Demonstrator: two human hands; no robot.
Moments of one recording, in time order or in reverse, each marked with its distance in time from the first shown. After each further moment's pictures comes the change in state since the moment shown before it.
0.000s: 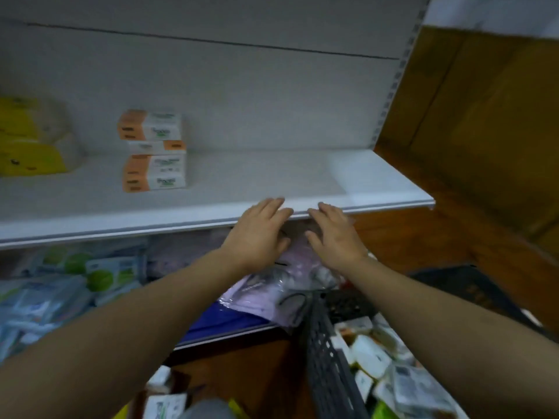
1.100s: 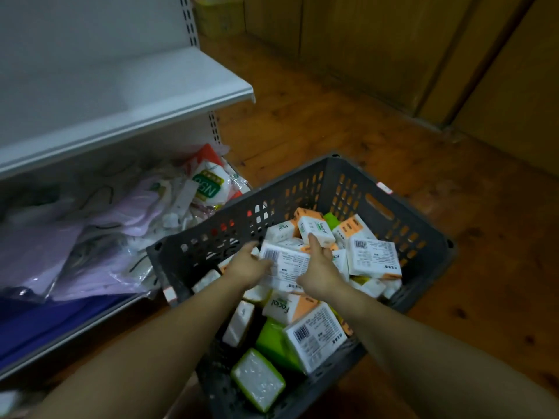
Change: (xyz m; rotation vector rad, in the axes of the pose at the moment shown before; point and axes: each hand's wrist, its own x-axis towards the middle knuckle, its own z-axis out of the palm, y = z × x) left_hand 0.022 0.249 0.249 -0.782 -0.571 -0.715; right_hand -0.234 0.237 0.055 0.533 -0.340 0.881
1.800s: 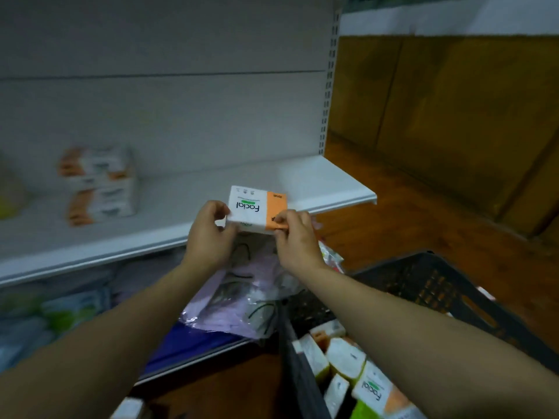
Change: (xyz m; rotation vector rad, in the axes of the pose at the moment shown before) left_hand -0.100 0.004 -0.308 -0.082 0.798 0.578; right_hand -0.073 -0.309 0.048 0.070 0.335 -0.791
